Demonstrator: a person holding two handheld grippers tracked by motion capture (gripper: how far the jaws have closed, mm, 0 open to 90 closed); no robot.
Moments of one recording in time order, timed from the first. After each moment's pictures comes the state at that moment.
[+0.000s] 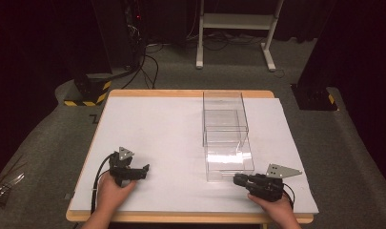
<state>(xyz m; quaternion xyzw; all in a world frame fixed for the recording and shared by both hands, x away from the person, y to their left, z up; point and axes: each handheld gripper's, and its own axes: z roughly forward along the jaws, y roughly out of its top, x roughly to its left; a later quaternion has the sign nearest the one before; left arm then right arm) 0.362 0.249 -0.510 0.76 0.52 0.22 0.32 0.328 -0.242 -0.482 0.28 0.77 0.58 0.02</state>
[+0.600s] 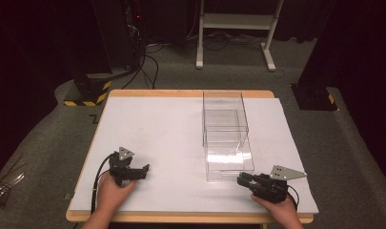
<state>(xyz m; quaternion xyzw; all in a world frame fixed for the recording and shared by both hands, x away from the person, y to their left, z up) 0.362 0.249 -0.510 0.76 0.52 0.22 0.32 0.323 -0.252 -0.479 0.29 0.77 0.57 0.05</state>
